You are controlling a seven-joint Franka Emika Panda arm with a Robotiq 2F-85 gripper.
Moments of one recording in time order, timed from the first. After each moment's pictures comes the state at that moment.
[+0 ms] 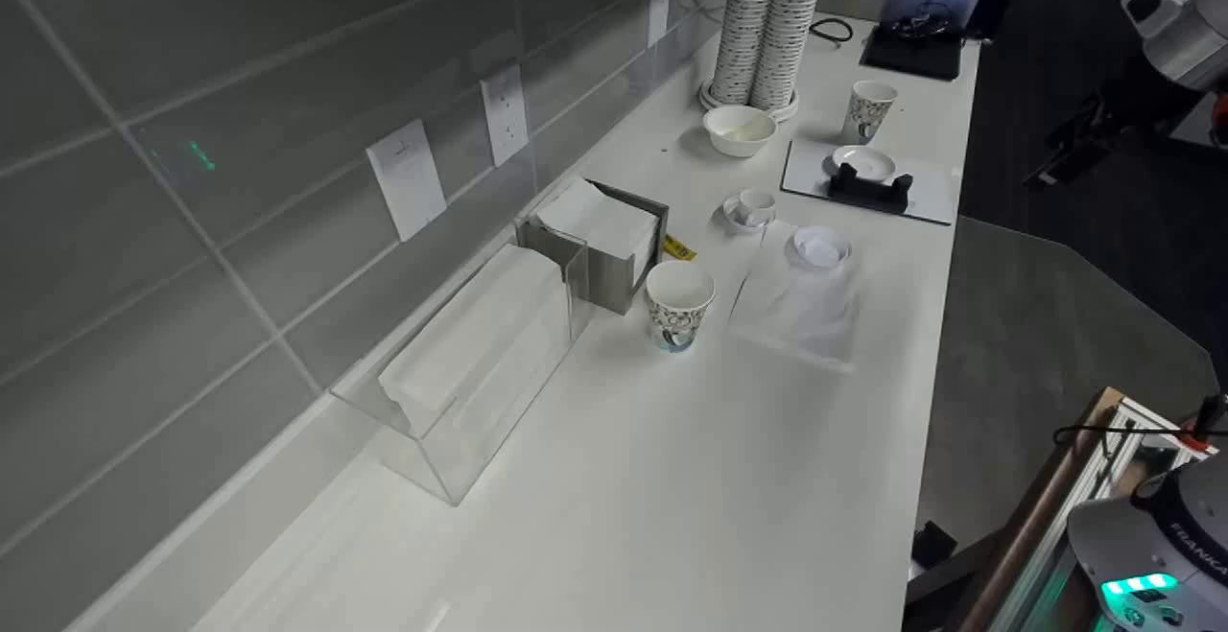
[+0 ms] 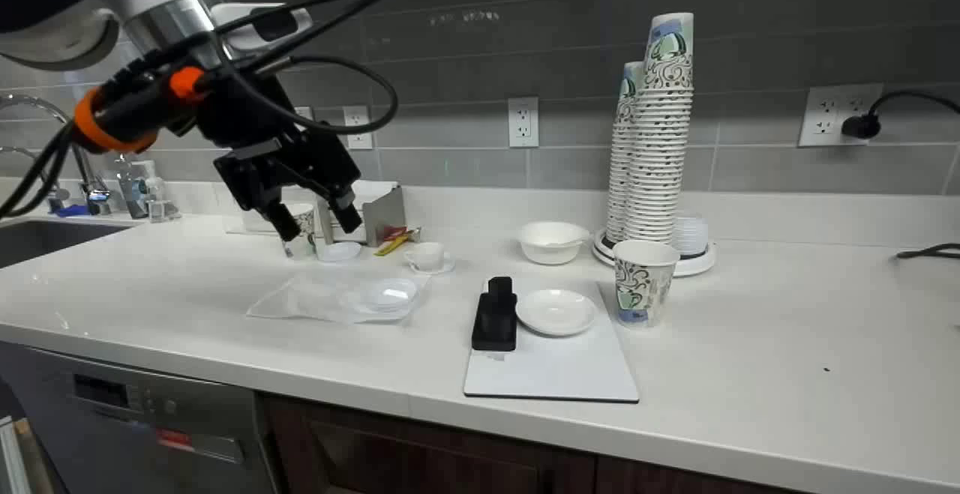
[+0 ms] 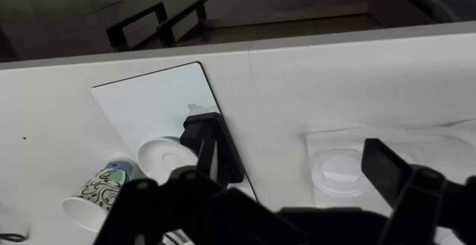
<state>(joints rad) -0.20 -0.74 -0.37 -2.79 -0.36 2.42 -0.52</state>
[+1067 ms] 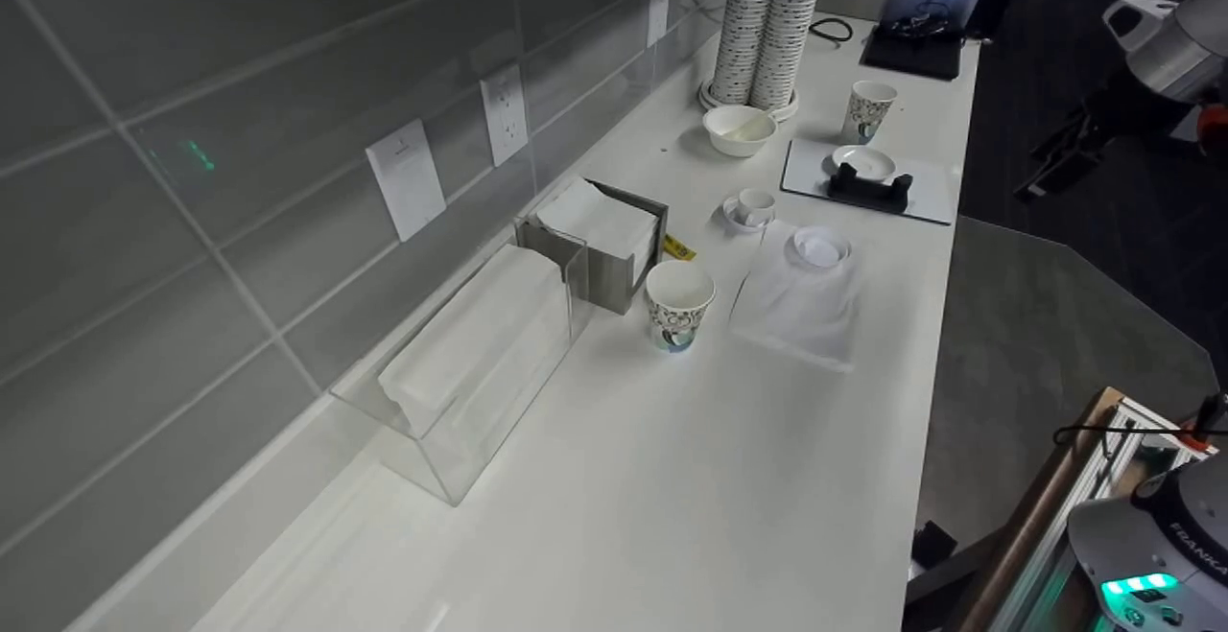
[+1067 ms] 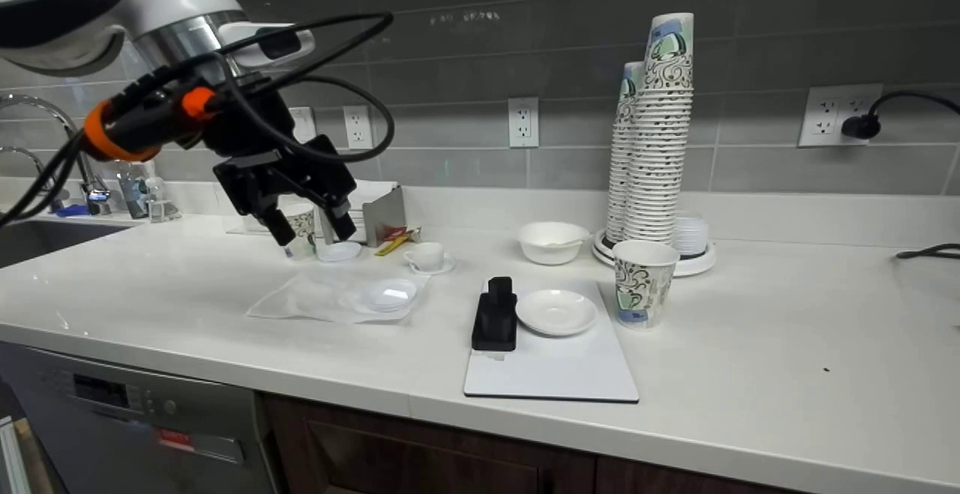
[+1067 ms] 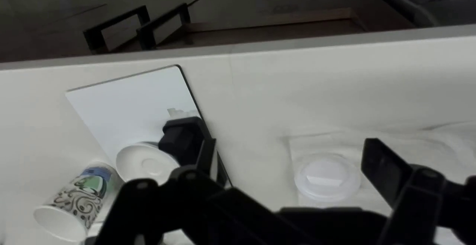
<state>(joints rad) -0.18 -0.72 -0.36 -2.80 -0.32 2.42 -0.53</state>
